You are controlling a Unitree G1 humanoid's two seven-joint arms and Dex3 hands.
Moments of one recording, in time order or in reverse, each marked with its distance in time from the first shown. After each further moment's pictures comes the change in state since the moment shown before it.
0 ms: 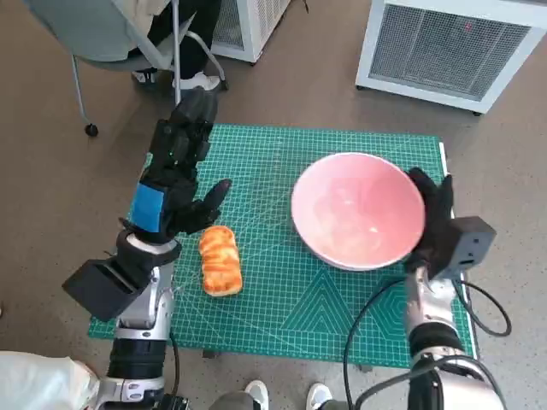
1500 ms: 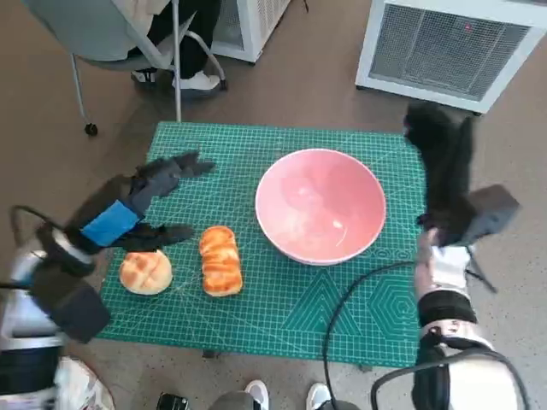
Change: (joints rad) left arm 0.056 0.578 -0.047 -0.065 0.312 -0.027 -0.256; right arm -0.111 -0.076 0.045 -0.123 -0.012 -0.279 0.120
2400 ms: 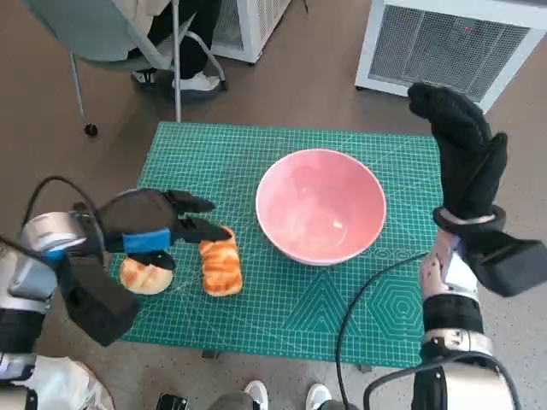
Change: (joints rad) left arm -0.251 0.096 -0.296 0.309 0.349 -0.351 -0.051; right arm 0.093 0.019 0.036 -0.272 0.183 -0.166 0.296
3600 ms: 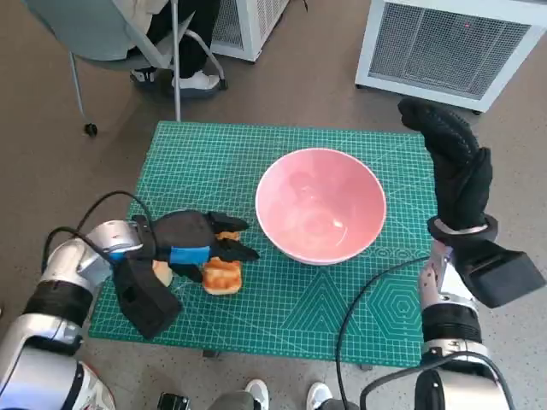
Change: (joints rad) left arm -0.149 -0.174 -0.229 0.419 0.226 -0.167 0.294; right arm 0.046 0.000 0.046 -0.019 -0.035 -0.023 -0.049
